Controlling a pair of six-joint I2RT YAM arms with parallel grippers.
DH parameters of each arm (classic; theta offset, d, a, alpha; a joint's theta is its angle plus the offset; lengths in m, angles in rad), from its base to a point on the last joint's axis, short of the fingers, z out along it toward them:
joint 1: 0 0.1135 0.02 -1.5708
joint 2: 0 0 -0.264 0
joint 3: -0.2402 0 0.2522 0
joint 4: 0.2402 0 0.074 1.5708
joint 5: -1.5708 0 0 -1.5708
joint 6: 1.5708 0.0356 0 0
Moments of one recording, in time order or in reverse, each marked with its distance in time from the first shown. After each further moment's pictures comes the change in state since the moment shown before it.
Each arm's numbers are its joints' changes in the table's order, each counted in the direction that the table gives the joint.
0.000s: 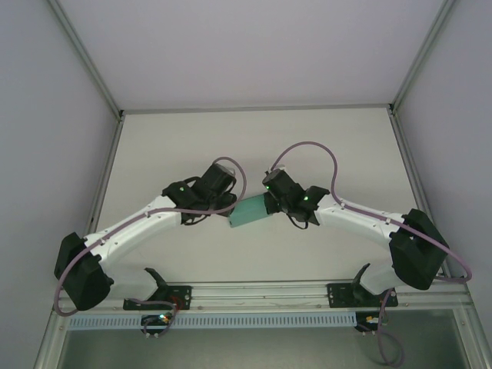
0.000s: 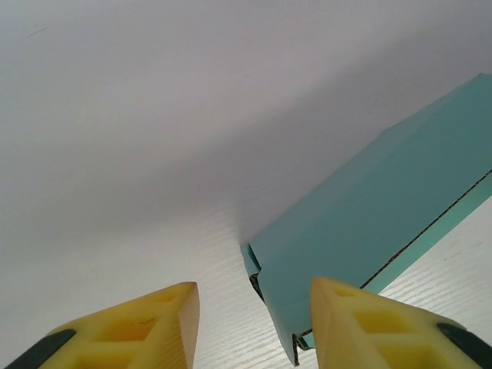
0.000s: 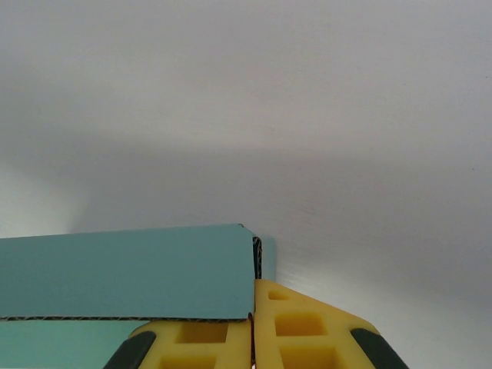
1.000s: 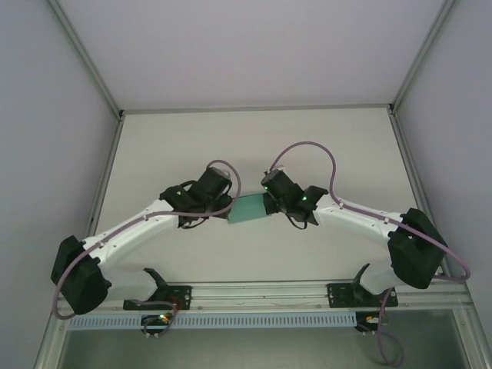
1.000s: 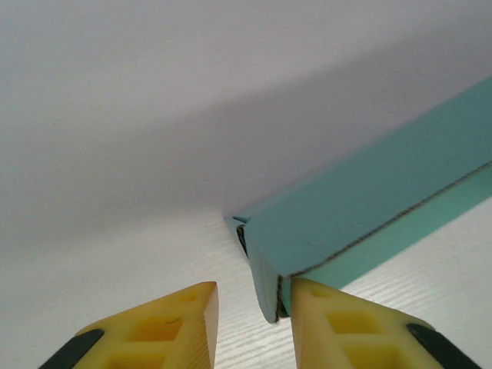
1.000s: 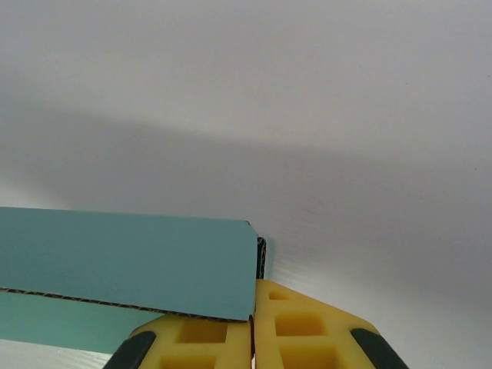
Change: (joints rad) left arm 0.037 -0.024 0.072 -0.050 -0.031 -0.072; right arm 0.009 0.010 -0.008 0.006 -0.007 0.005
